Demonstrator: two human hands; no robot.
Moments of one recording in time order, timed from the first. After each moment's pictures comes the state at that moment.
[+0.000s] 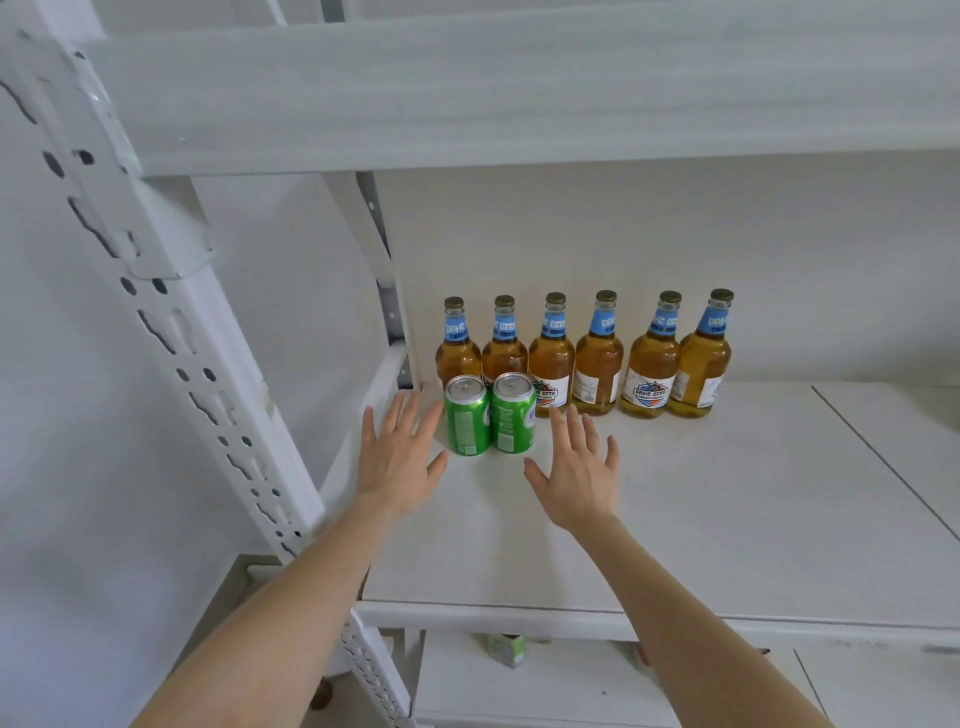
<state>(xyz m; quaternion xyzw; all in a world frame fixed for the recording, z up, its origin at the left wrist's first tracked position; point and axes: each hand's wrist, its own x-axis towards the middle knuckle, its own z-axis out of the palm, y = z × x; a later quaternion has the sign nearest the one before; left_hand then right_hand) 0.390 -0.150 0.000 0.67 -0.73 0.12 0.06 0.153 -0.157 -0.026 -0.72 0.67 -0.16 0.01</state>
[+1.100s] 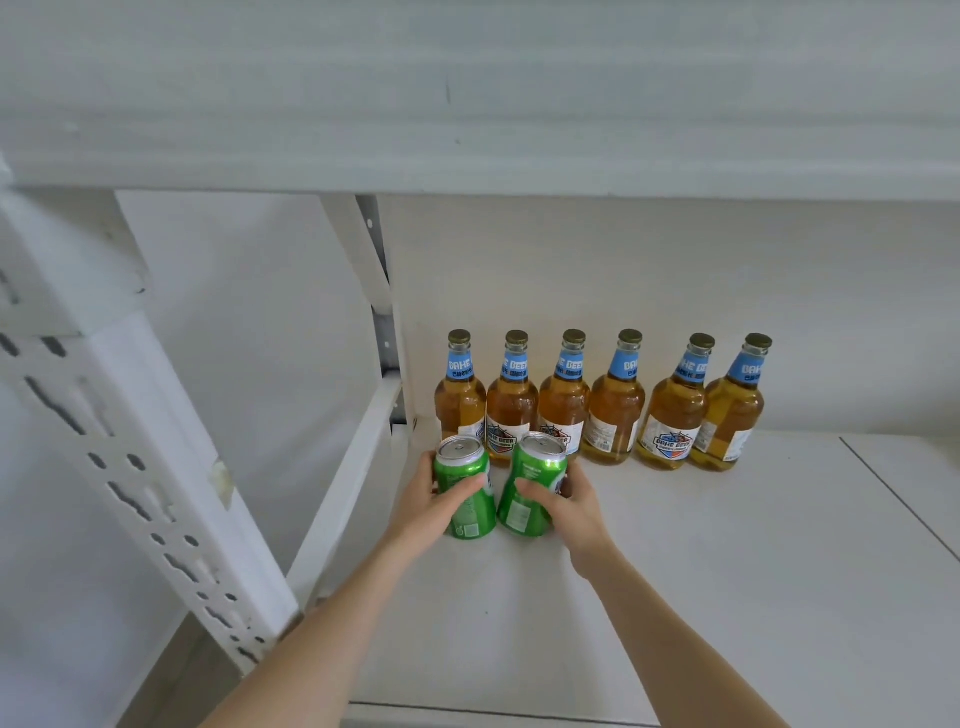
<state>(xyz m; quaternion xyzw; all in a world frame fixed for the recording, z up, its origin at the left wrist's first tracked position) 0.366 -0.202 -0.031 0.56 -0.50 -0.46 0.46 0.169 -0.219 -0.041 -0.44 0.53 -0.48 0.54</state>
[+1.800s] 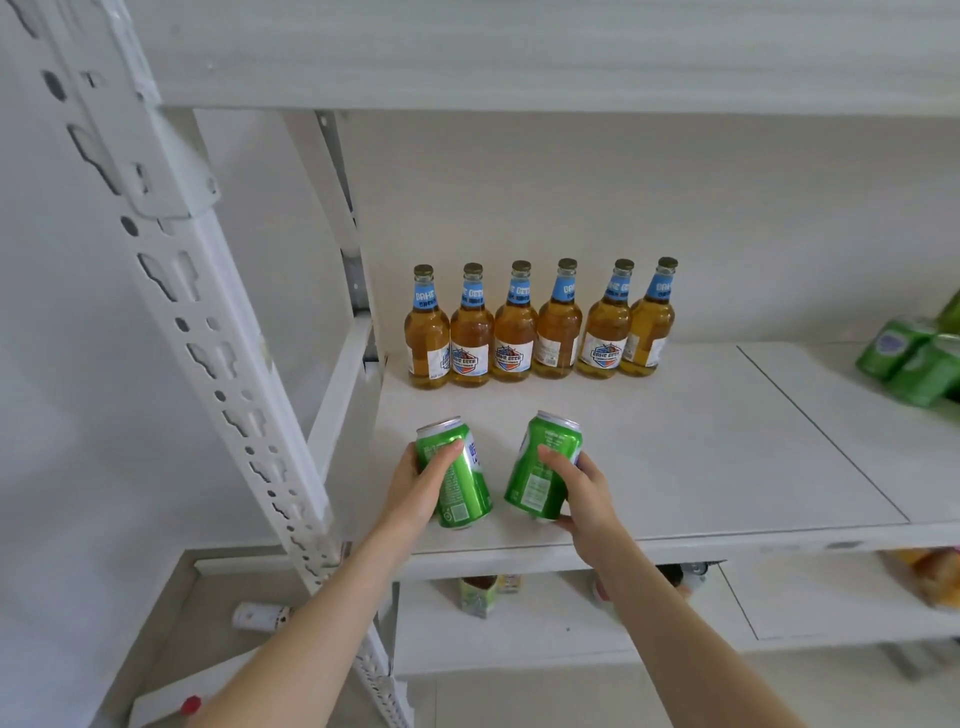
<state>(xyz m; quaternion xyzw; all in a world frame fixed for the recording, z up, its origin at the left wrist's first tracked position) 0.343 -0.077 -0.020 0.56 -0.40 -0.56 0.47 0.142 -0.064 -0.022 -0.30 0.55 -0.52 0.58</state>
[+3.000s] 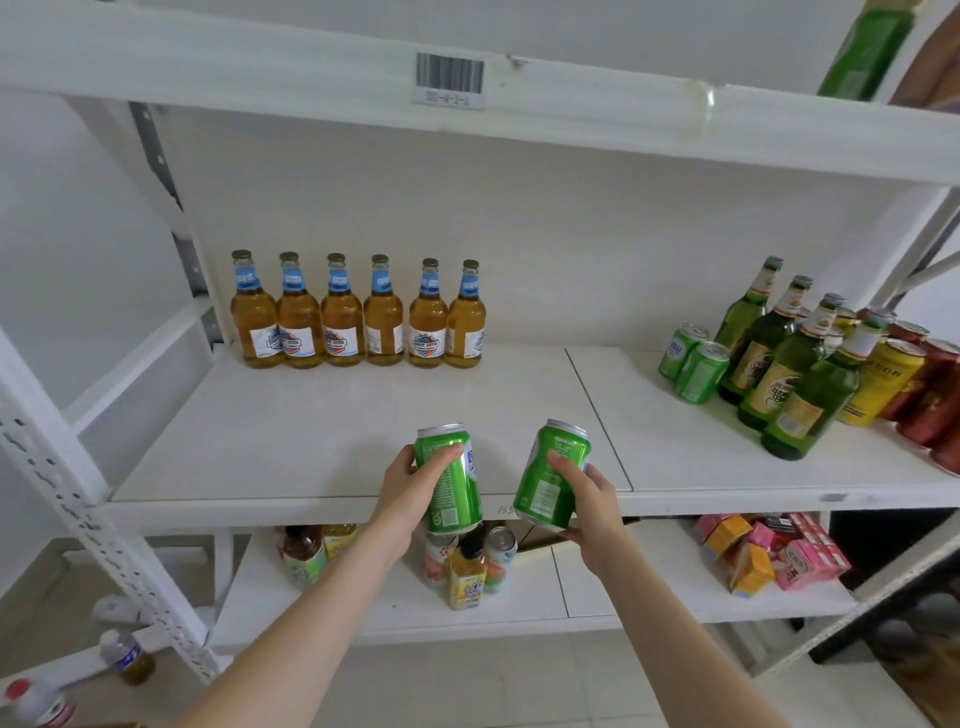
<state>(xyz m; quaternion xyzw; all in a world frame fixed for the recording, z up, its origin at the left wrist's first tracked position) 0.047 0.019 0.001 0.54 -0.39 -0.57 0.48 -0.163 0.046 0.011 -0.30 0.58 -0.53 0.54</state>
